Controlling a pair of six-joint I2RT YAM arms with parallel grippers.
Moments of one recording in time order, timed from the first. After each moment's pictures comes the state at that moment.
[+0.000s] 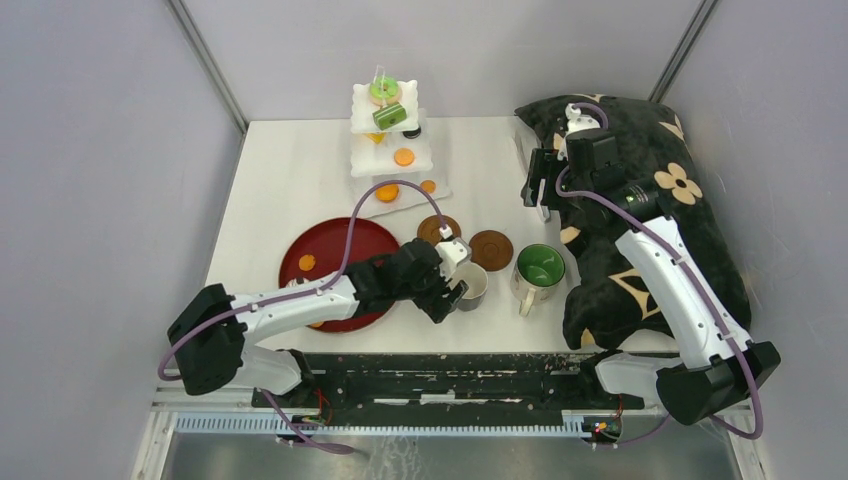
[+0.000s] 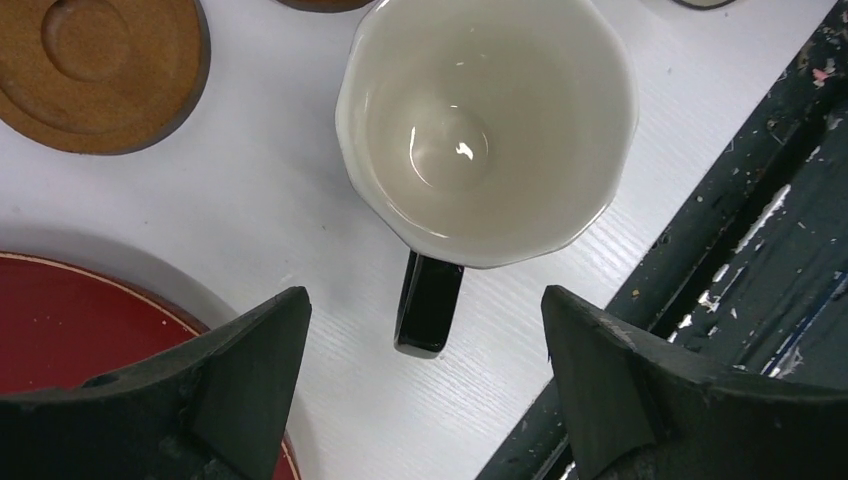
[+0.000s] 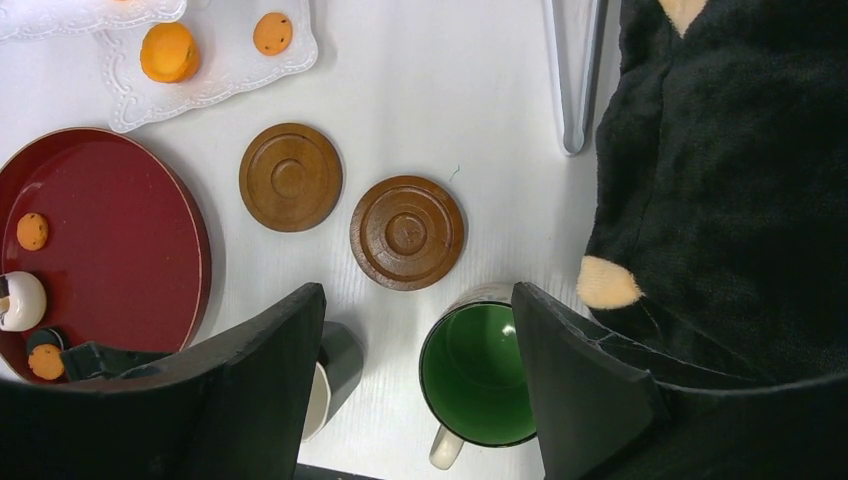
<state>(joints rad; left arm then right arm) -1.01 1.34 0.84 -0.25 -0.02 -0.09 0.36 1.25 1.40 -0.82 0.11 0.35</state>
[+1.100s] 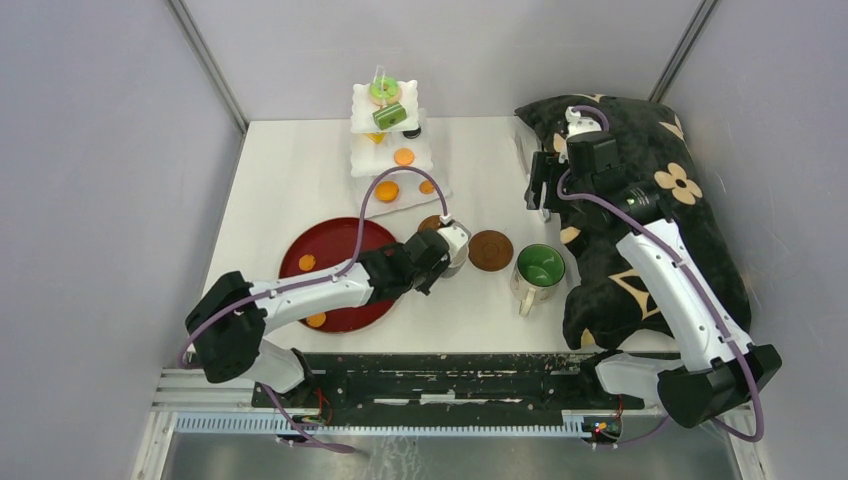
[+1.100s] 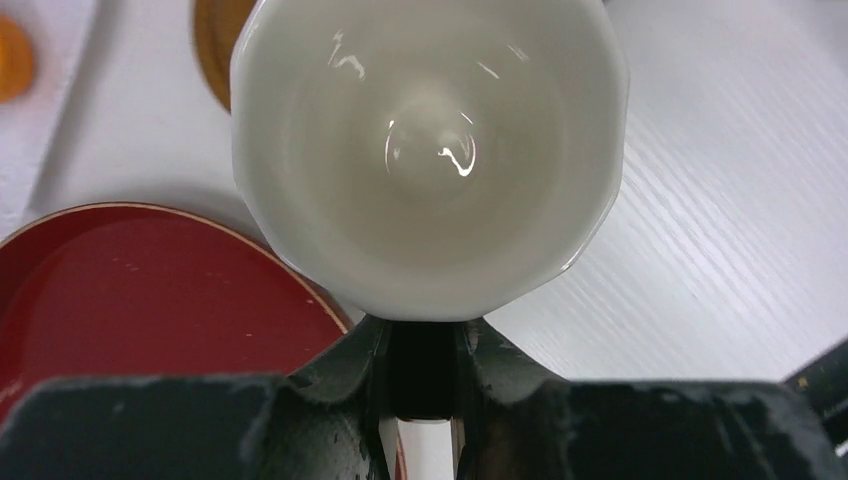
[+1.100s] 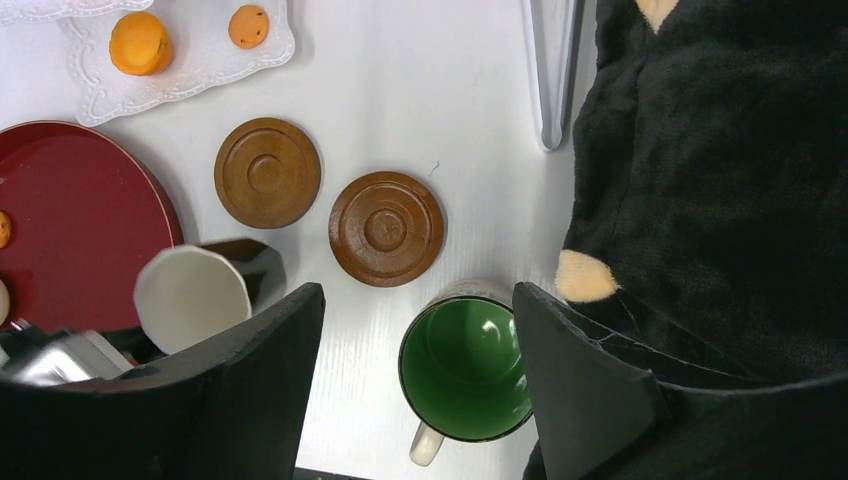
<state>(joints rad) -0.99 1.46 0.92 -0.30 -0.26 -0.04 0.36 1.24 1.39 -0.83 0.14 0.32</state>
